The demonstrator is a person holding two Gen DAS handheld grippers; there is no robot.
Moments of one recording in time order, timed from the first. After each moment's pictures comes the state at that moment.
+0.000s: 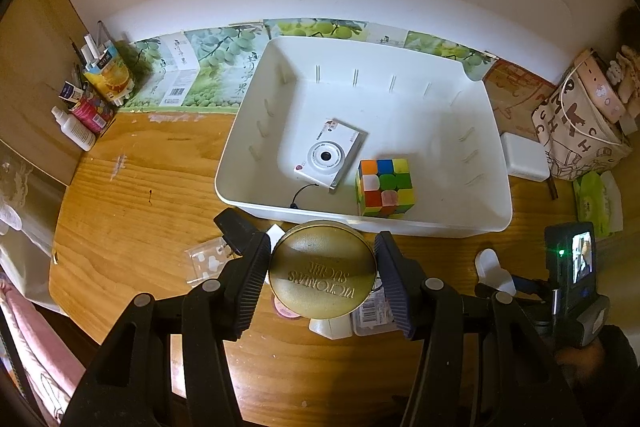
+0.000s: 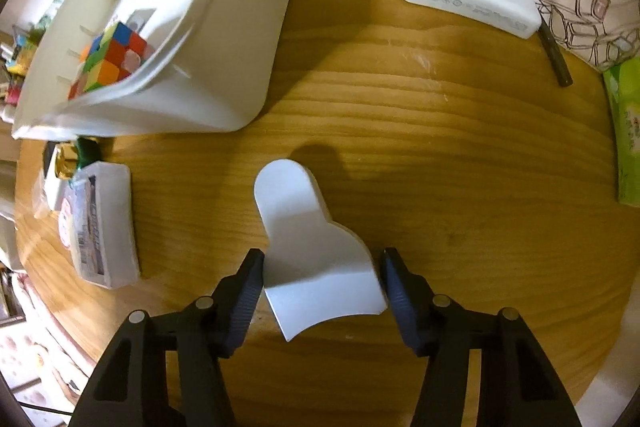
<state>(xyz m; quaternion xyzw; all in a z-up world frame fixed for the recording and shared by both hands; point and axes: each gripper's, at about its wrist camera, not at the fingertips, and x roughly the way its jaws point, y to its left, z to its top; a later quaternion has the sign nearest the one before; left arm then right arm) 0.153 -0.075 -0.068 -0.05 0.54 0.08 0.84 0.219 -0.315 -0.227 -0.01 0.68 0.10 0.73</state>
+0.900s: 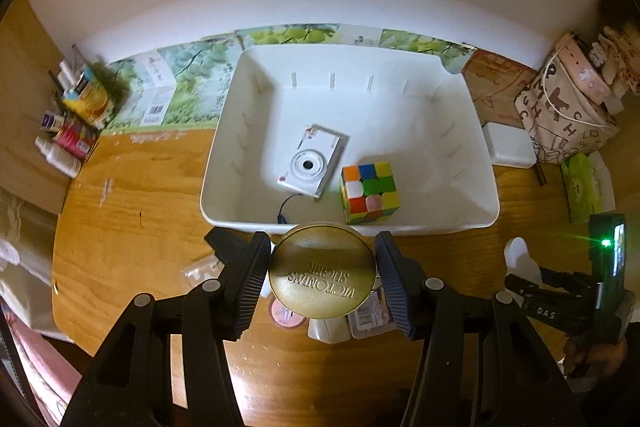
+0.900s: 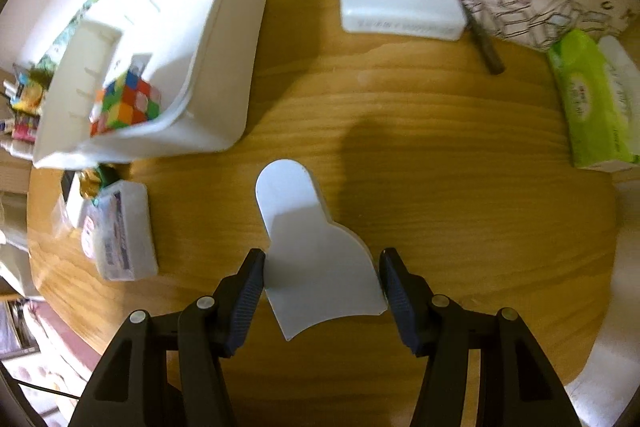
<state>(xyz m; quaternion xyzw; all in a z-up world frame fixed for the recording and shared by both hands) 0.167 -0.078 -0.060 -0.02 0.55 0.03 0.84 0.189 -0.360 -0.174 0.04 0.65 0.06 0.75</state>
